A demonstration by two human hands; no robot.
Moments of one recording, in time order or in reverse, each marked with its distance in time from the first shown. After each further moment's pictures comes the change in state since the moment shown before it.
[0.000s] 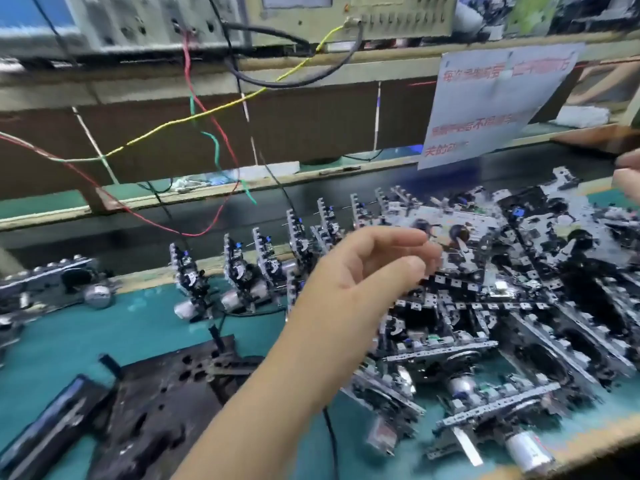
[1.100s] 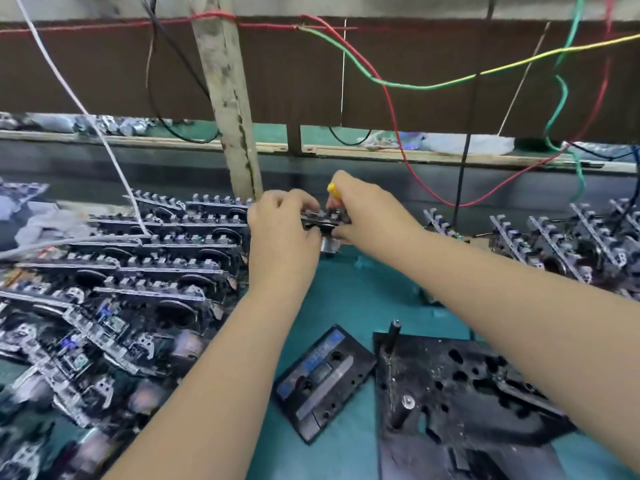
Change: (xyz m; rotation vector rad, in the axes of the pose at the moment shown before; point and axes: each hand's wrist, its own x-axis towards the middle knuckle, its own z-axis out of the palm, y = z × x) left_hand -0.079 -0.054 -0.370 1.146 0.890 -0.112; right_hand -0.188 -0.441 0.374 0.086 -0.689 -0.886
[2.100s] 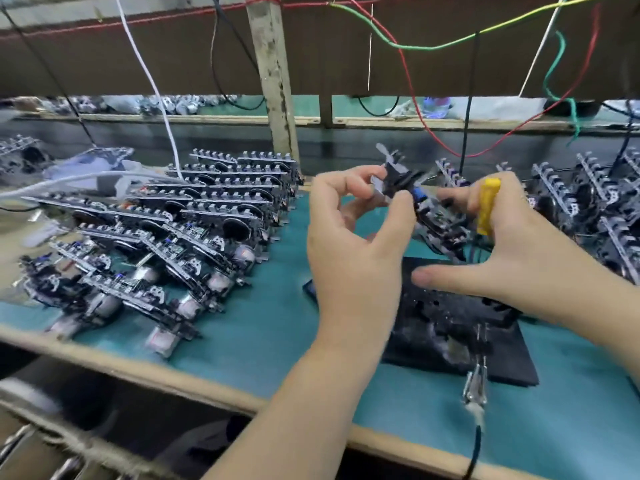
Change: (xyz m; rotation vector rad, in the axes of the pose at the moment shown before) left_hand -0.153 0.108 -0.064 -1.086 0.222 -0.154; right_hand -0.209 -0.027 -0.072 0.393 0.051 0.141
